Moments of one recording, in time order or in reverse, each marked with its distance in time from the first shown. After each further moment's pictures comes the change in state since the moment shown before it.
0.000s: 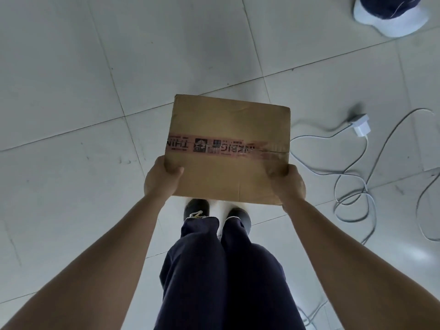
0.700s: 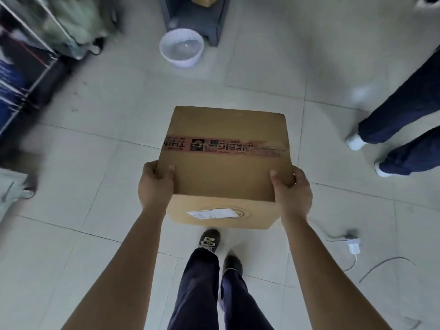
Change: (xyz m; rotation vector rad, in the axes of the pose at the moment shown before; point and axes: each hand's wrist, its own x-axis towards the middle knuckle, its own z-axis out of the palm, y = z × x) left_hand -0.277 -0.007 -0.270 -0.741 0.665 -0.177; right_hand -0.289 -0.154 -0.168 0.241 0.082 -0.716
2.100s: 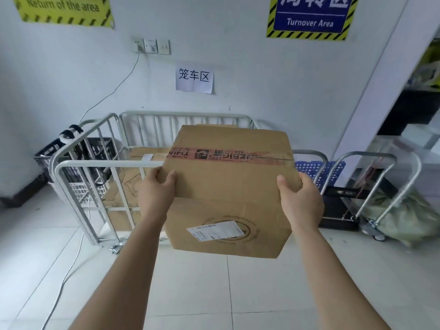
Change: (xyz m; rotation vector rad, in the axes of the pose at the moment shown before) left_hand -0.034 -0.229 -0.724 -0.462 1.294 -0.268; right_hand -0.622 -0.448 0.338 0.059 -0.810 -1.246
